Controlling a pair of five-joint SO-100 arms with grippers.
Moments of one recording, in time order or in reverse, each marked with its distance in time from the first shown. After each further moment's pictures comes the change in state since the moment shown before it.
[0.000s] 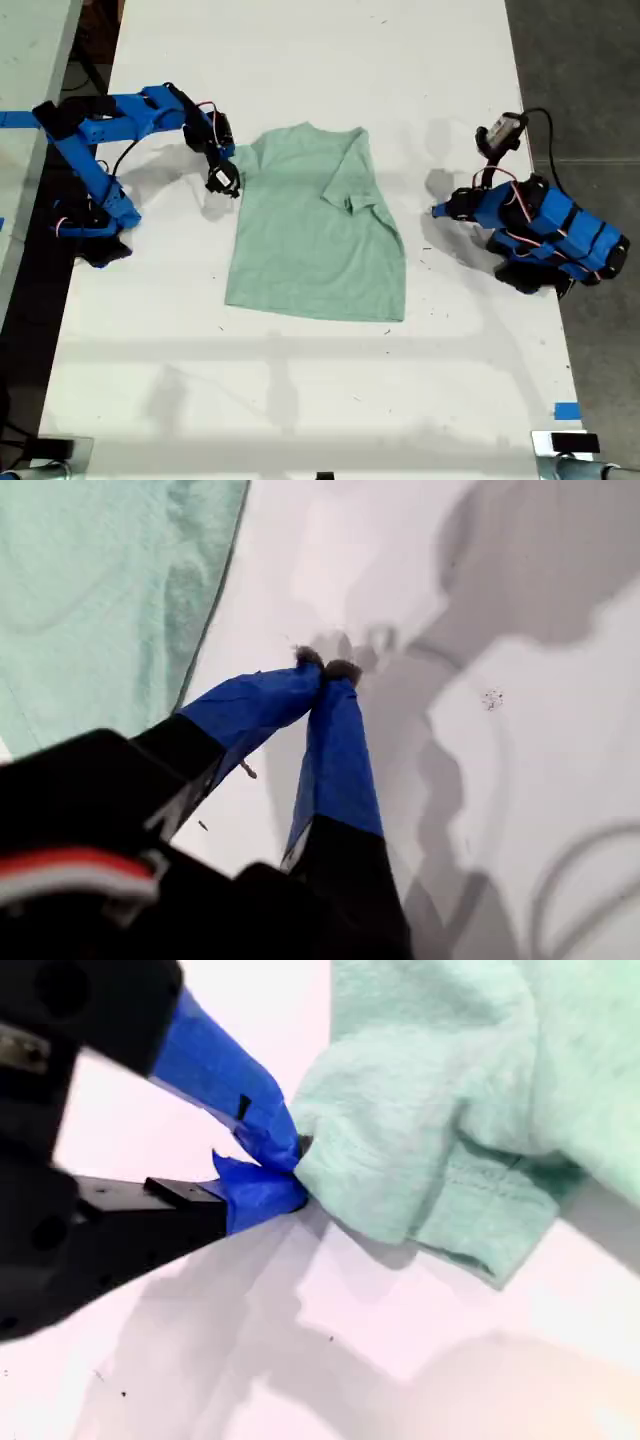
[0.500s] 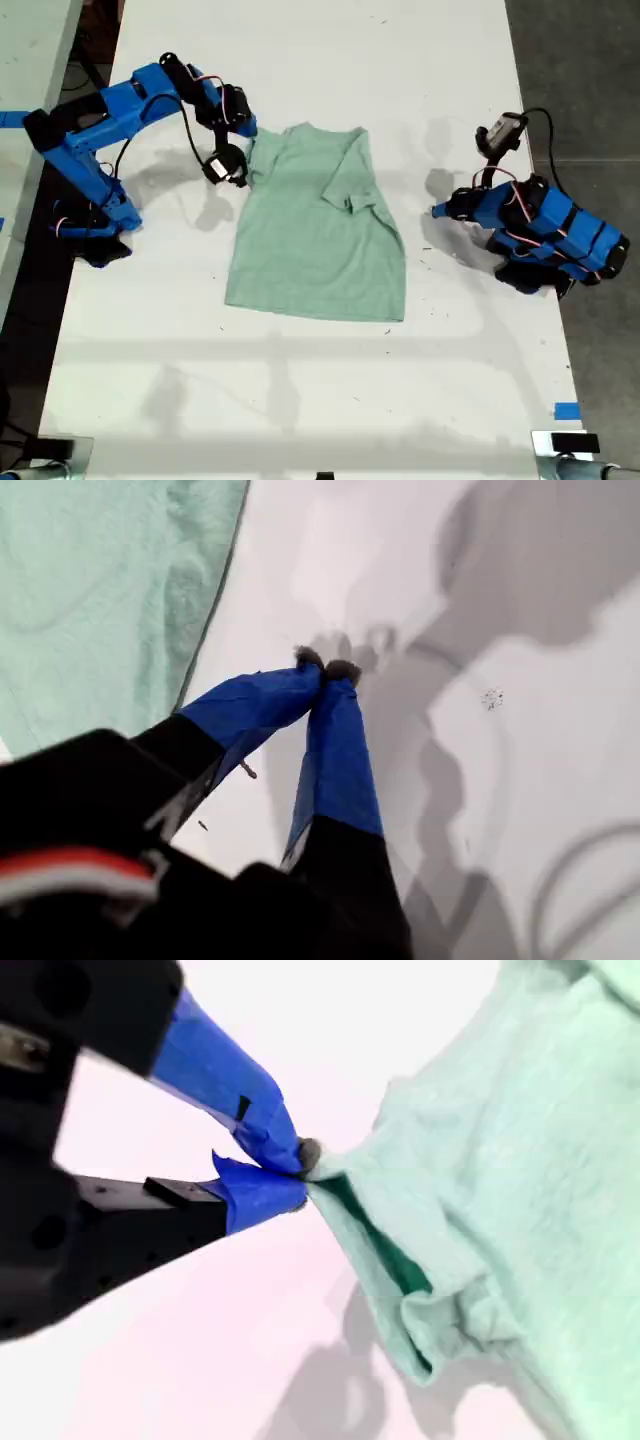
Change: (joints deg) arm 0 10.8 11.8 -21.8 16.3 0.7; arm 1 0.0 0.0 0.0 0.0 0.0
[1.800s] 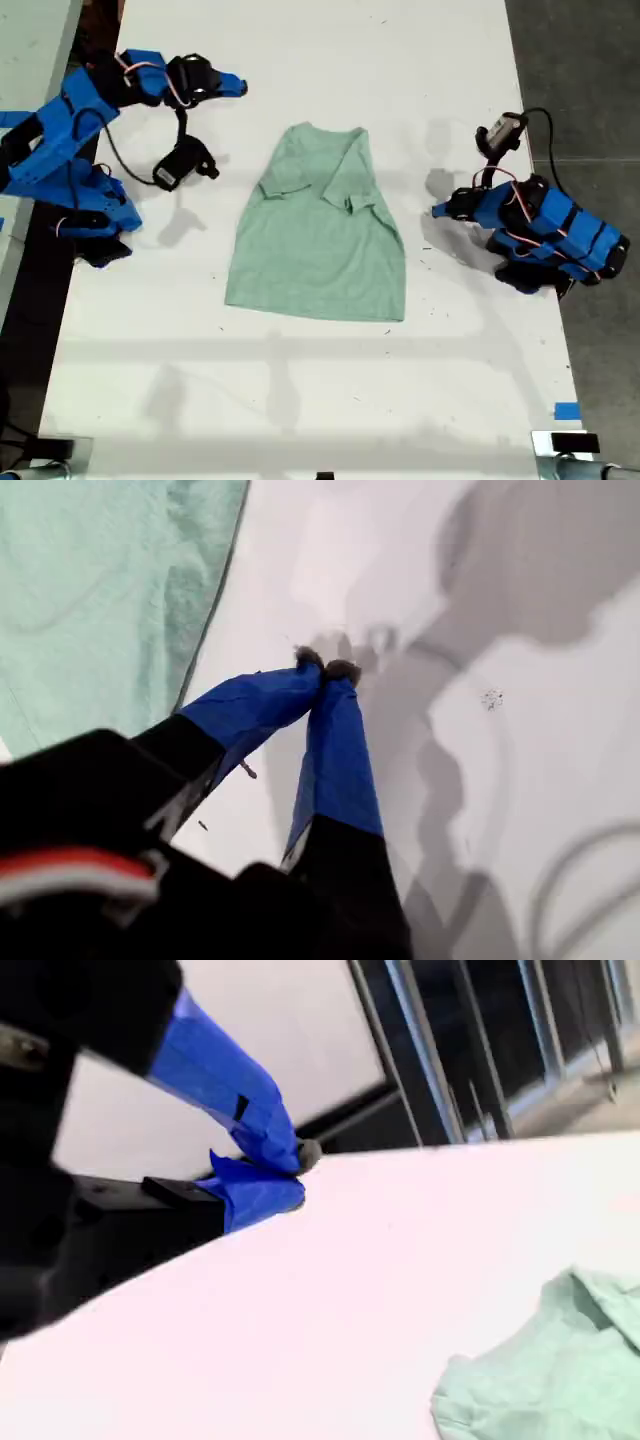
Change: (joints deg) arm 0 -0.1 42.8 24.5 -15.6 3.6; arm 1 0.0 0.0 0.0 0.0 0.0
